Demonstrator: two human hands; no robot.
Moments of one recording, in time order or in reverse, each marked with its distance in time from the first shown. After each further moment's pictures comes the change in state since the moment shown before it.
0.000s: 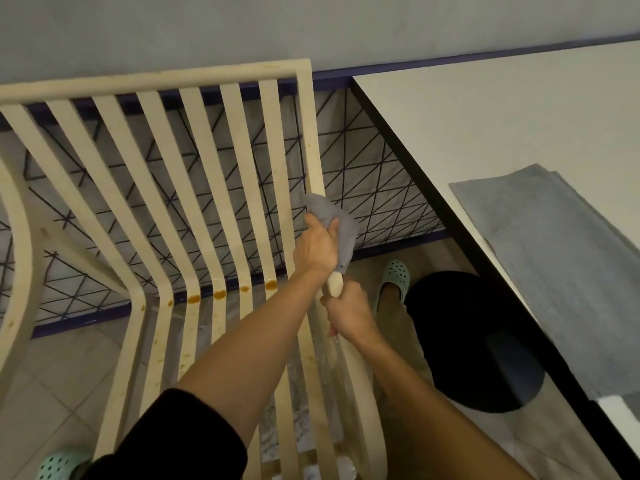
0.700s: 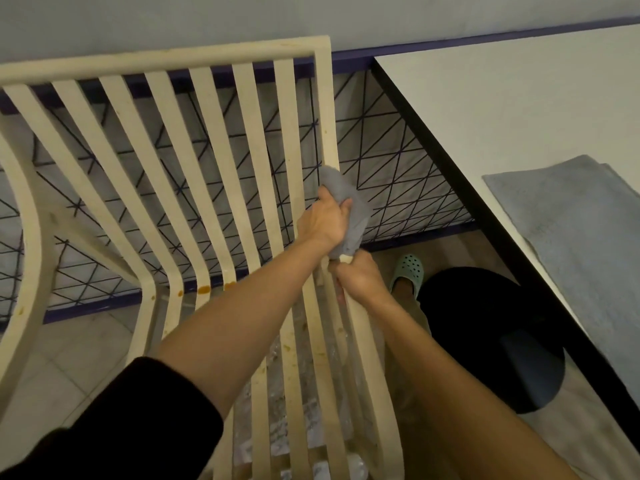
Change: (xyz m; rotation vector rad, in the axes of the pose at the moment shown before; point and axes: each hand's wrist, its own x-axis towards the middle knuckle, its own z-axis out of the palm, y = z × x) left_hand 0.039 0.002 -0.019 0.174 -0.088 0.100; right_hand 0.048 -0.016 -0.003 0.038 -0.047 0.014
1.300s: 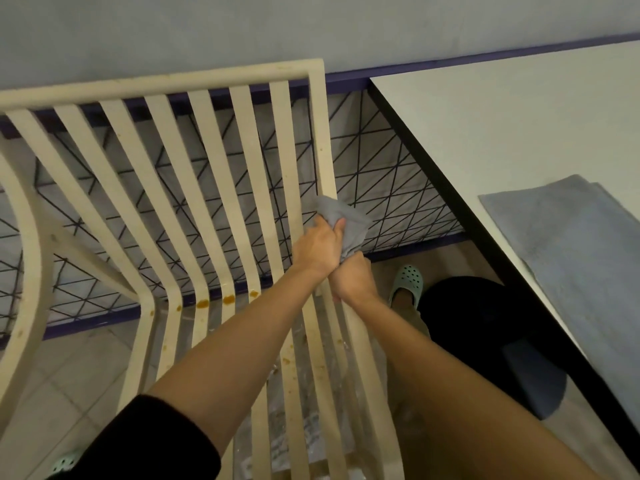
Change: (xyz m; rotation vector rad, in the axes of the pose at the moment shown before) left_hand -0.011 -0.012 0.003 0.043 0.001 0.003; right_hand 0.016 -0.021 0.010 -0.144 0.072 0.006
